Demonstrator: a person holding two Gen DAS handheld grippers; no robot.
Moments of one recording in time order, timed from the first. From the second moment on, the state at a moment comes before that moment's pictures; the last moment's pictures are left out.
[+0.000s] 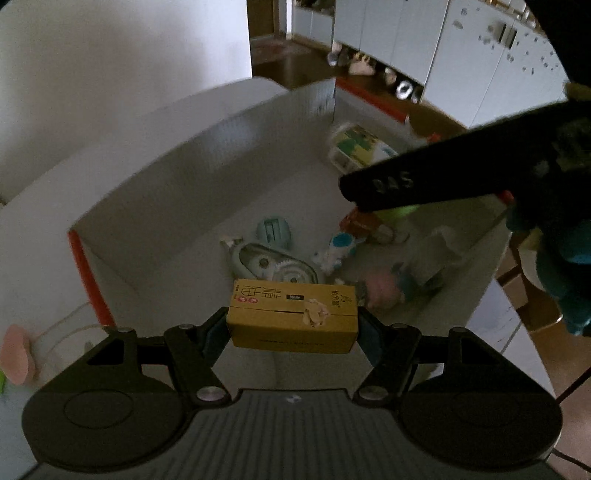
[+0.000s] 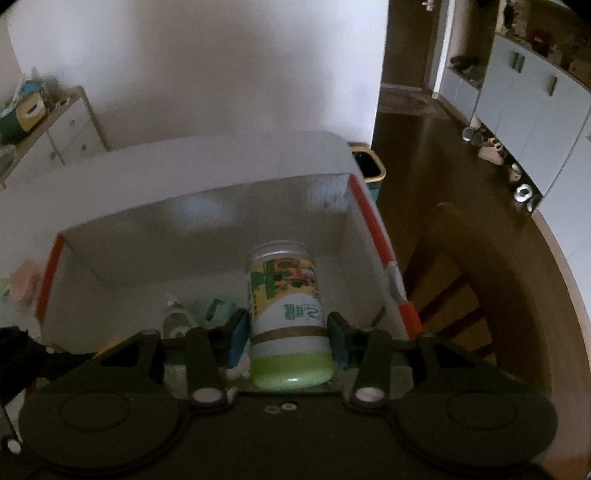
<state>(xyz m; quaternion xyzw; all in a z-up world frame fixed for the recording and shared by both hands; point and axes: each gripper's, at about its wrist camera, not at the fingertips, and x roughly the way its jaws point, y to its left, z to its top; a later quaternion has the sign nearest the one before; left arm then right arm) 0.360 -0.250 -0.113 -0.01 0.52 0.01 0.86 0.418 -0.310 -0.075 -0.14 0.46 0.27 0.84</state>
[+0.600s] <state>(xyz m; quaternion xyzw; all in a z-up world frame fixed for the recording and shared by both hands) 0.384 -0.239 -0.142 -0.06 0.58 0.05 0.81 0.420 -0.280 -0.090 -0.19 0.47 0.30 0.81</state>
